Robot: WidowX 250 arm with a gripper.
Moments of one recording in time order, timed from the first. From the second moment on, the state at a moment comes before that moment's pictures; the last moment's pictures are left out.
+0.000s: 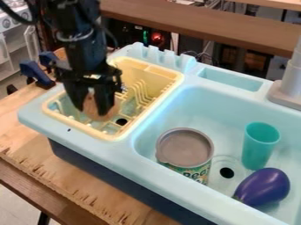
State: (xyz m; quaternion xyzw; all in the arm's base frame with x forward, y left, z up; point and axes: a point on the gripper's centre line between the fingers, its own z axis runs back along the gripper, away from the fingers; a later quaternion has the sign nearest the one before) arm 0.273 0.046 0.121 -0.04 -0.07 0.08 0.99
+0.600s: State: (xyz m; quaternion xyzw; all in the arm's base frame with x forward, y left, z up) arm 0.281 0.036 0.115 -0.05 -0.04 0.06 1.00
